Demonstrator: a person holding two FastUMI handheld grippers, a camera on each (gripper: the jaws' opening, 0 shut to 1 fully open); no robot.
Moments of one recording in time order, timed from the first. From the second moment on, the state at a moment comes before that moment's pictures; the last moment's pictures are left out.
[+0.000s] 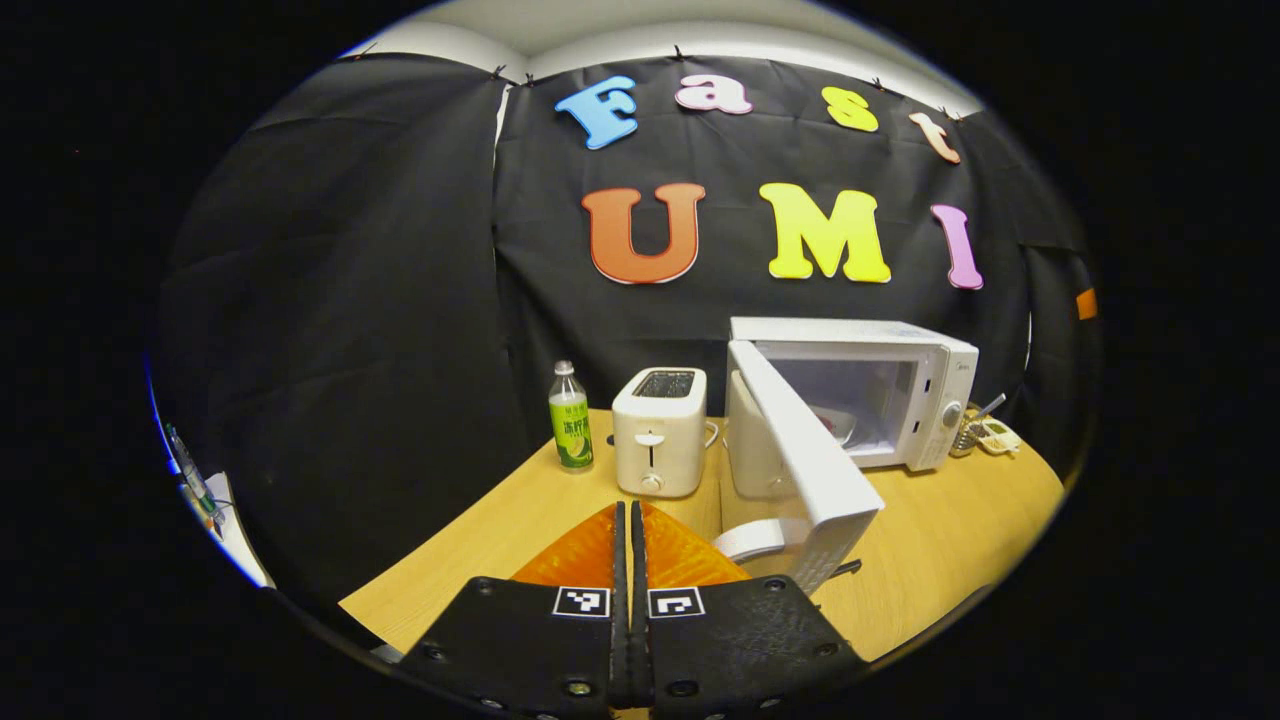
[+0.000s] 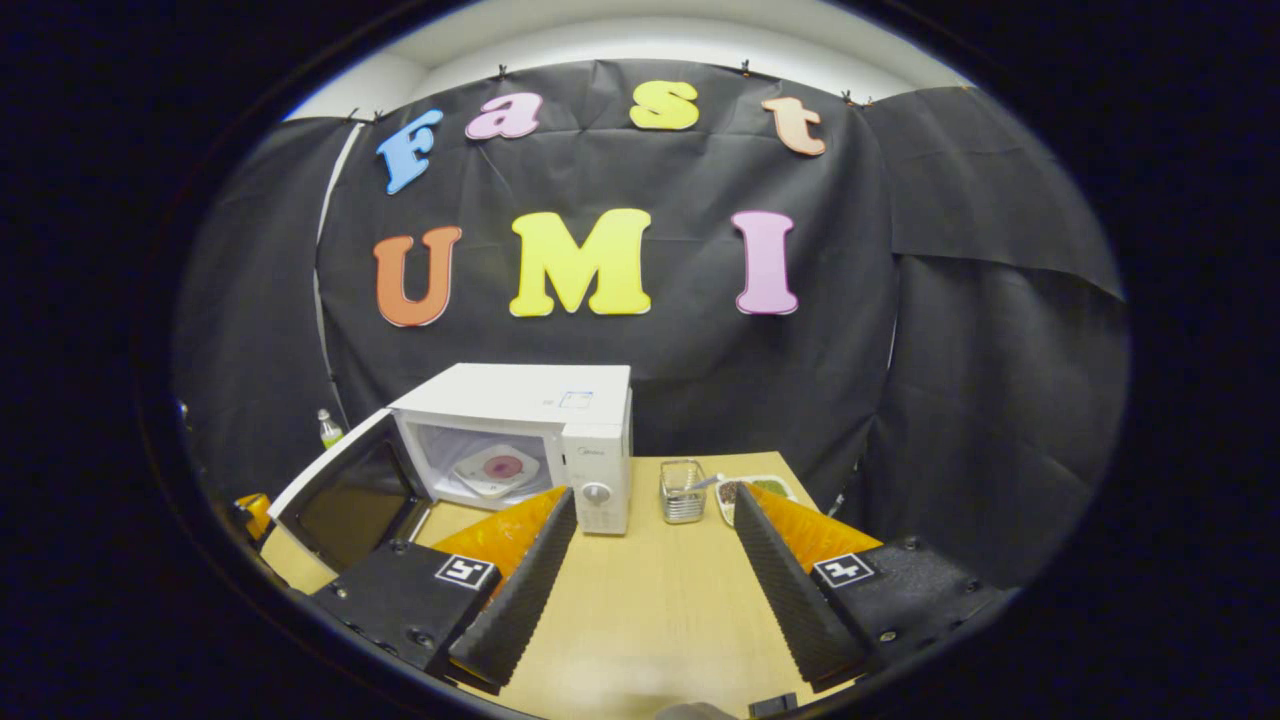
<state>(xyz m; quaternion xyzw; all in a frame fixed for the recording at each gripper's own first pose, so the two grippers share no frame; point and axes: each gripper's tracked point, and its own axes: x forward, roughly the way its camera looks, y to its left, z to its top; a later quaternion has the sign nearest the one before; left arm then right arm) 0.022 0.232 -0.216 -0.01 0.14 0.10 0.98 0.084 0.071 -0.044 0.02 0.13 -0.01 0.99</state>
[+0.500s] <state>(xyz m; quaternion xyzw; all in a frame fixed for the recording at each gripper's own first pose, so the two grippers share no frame) 0.046 0.144 -0.215 0.05 0.13 0.01 0.99 0.065 0.039 -0.050 0.04 0.16 -0.04 0.99</state>
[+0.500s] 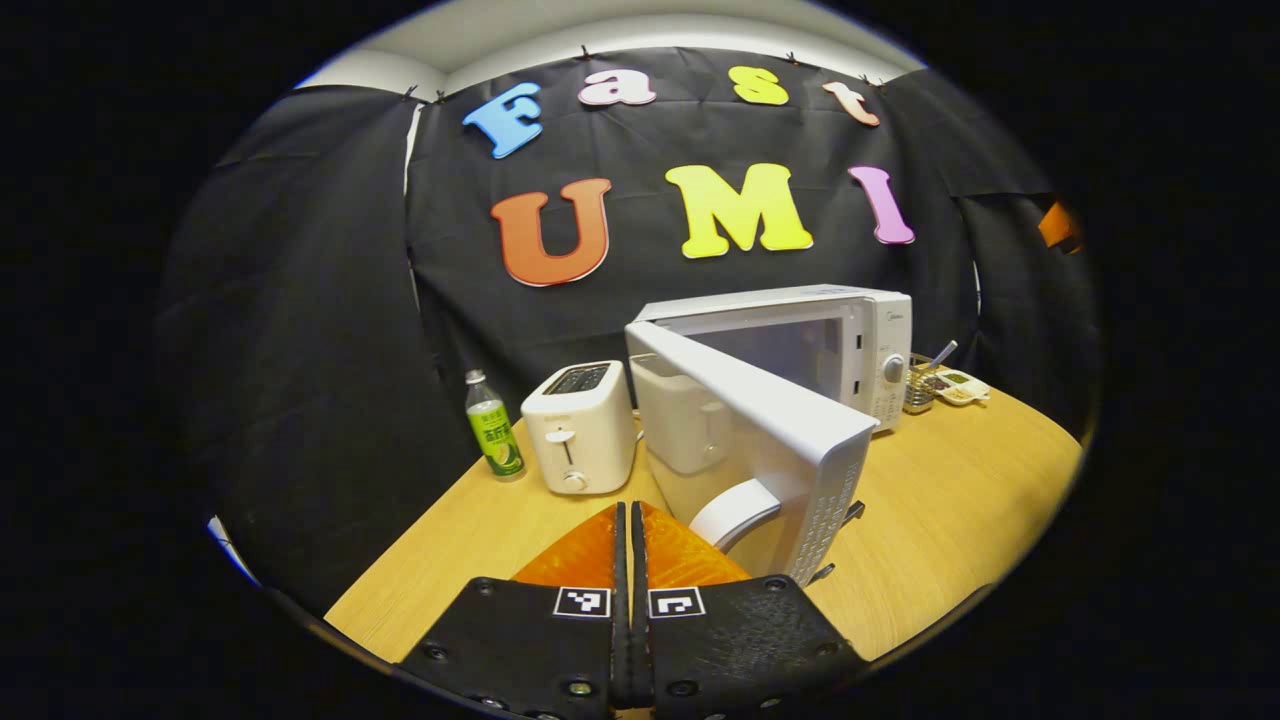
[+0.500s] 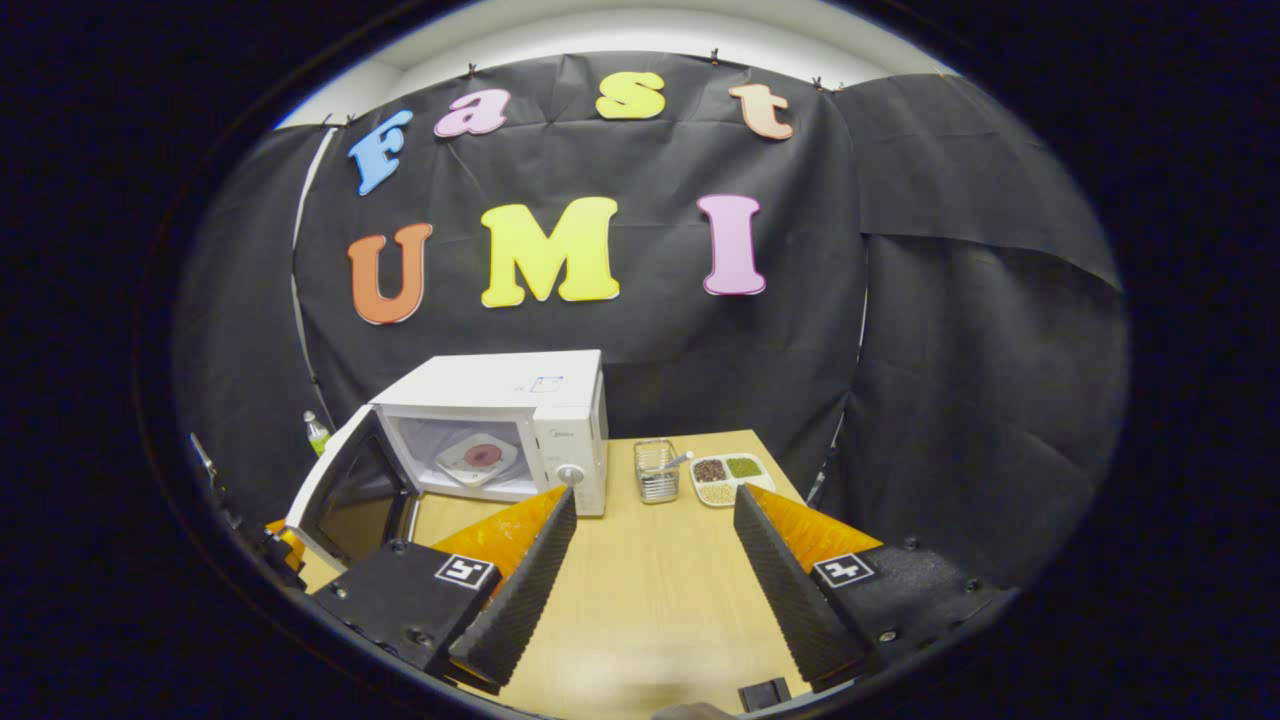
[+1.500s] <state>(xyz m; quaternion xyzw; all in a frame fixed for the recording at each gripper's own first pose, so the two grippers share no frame) 0.218 -0.070 -0.216 0.03 0.10 -0.14 0.98 0.082 -0.006 -0.069 0.06 0.20 -0.08 0.98</state>
